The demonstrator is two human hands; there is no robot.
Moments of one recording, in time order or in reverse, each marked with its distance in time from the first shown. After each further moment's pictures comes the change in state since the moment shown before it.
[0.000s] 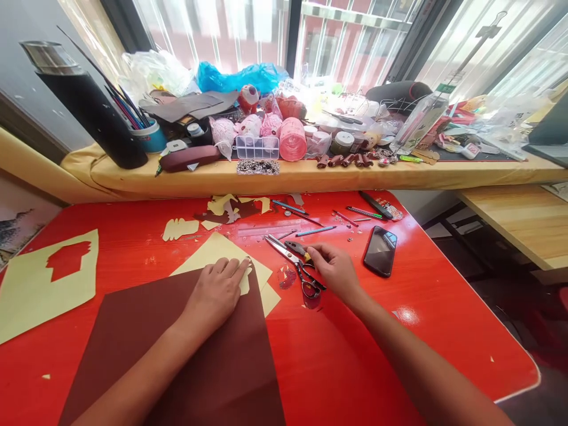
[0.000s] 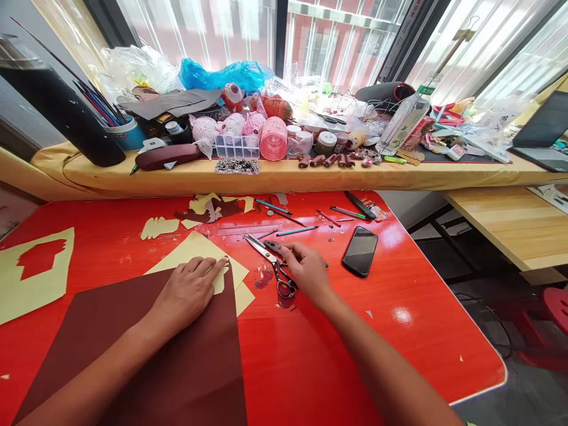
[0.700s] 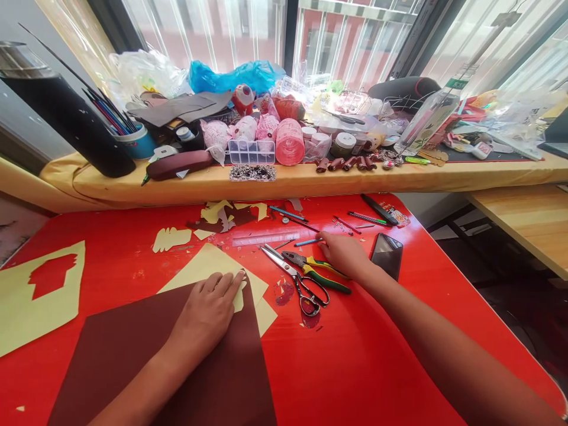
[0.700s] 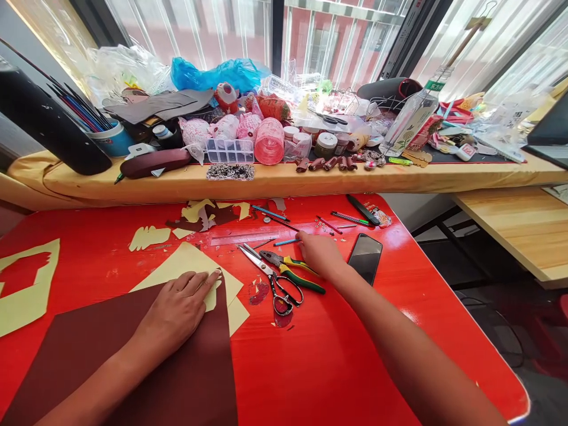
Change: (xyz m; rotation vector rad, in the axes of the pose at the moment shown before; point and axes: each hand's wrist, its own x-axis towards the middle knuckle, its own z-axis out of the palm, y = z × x) left_hand 0.002 0.001 -0.003 0.039 0.003 0.014; right_hand 0.077 0.055 -0.037 -0.766 -0.283 0.004
